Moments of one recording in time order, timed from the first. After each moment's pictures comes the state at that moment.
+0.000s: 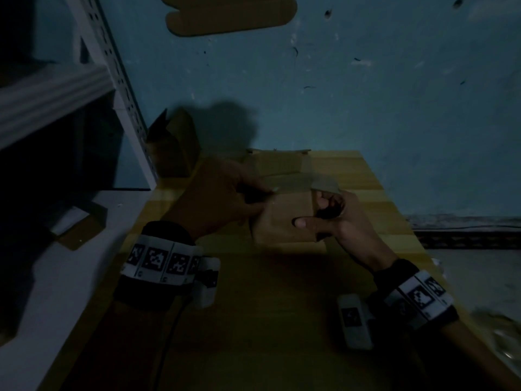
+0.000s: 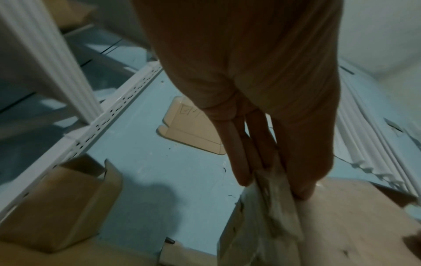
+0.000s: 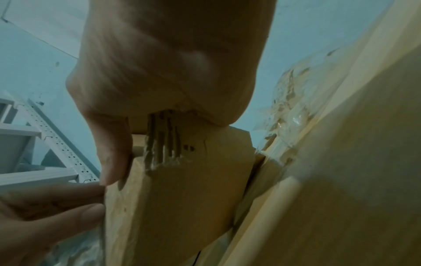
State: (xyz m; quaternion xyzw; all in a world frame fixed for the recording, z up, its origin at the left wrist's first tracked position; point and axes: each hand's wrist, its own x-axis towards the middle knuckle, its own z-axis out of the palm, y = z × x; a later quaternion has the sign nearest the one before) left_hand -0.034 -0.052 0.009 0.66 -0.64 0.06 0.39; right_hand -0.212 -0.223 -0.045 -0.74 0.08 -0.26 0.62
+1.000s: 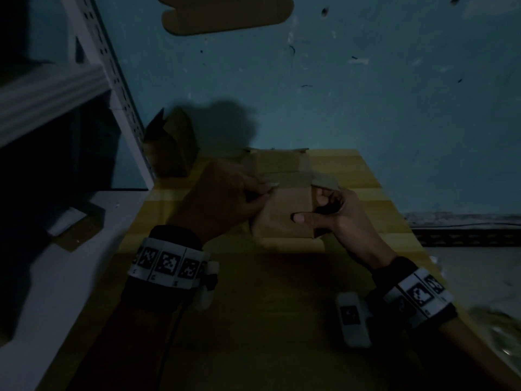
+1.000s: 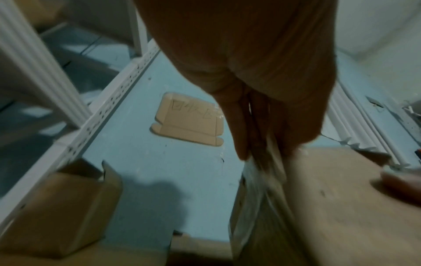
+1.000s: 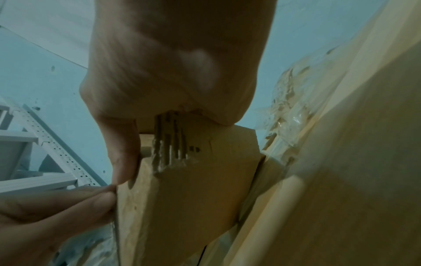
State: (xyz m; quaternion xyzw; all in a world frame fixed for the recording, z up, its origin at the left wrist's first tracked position) left_hand -0.035 -0.061 -0.001 0.63 -0.67 0.16 0.36; right_hand -0.210 -0.224 -0.043 -0.72 0.10 -0.25 0.64
